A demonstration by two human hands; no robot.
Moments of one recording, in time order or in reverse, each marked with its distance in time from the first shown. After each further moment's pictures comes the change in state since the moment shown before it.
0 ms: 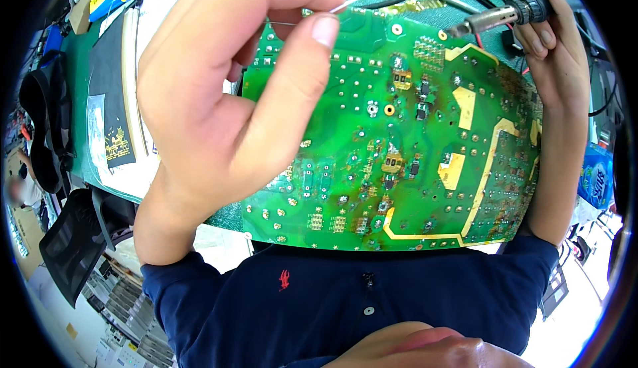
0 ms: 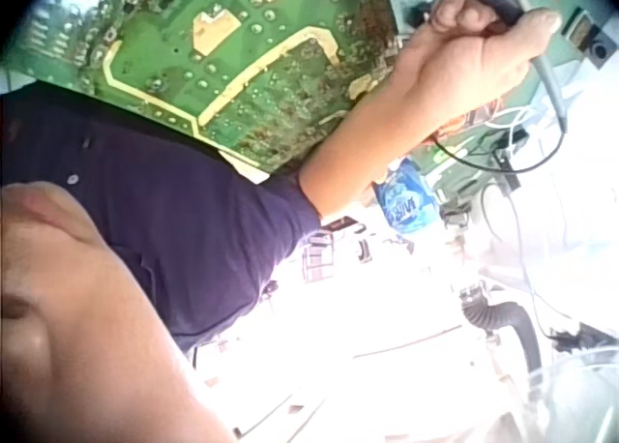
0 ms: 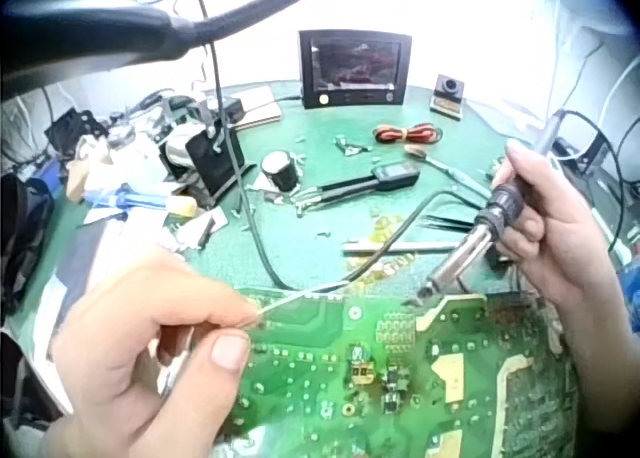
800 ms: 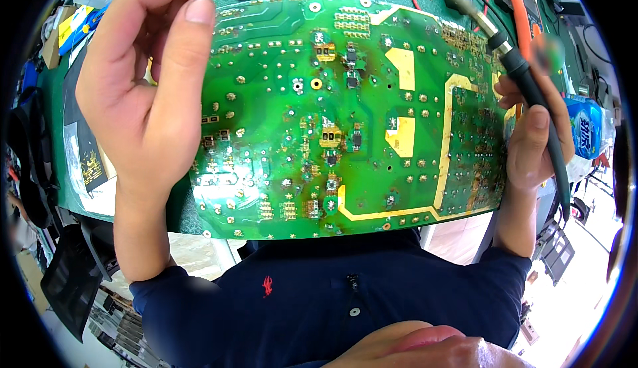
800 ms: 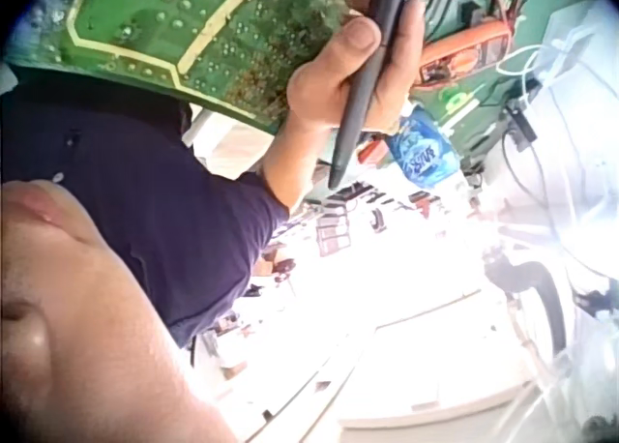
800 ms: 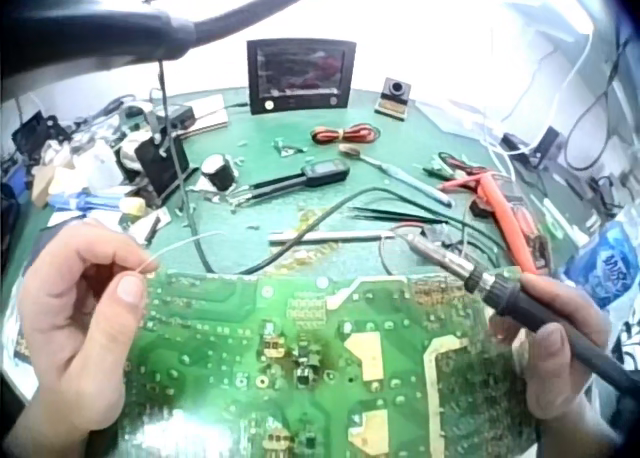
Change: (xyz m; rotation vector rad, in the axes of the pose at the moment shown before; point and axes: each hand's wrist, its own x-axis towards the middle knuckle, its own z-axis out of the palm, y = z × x) left_hand -0.009 0.008 0.000 0.074 0.134 -0.079; right_hand -0.149 0.007 0.018 -0.864 0.214 -0.525
